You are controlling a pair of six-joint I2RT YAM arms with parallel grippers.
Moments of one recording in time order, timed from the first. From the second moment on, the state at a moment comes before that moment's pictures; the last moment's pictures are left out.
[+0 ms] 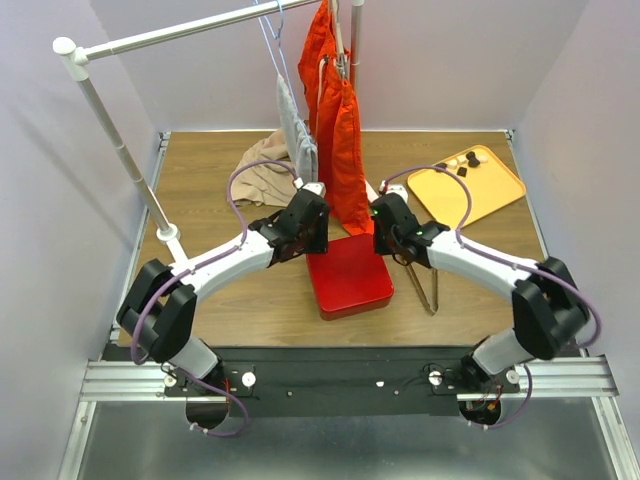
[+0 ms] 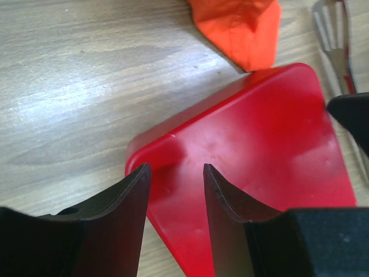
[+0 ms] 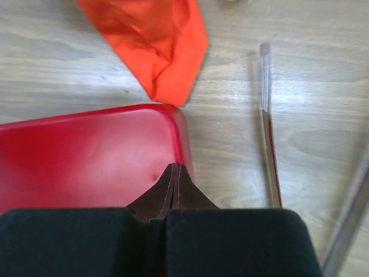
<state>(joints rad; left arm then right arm) -0.71 1.52 1.05 -0.34 -0.12 -0.53 0.67 1.49 0.98 -0.34 0.31 0.45</state>
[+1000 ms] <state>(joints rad) -0.70 1.44 0.96 -0.42 -0.13 -0.54 0.64 1.39 1.01 -0.36 0.28 0.44</state>
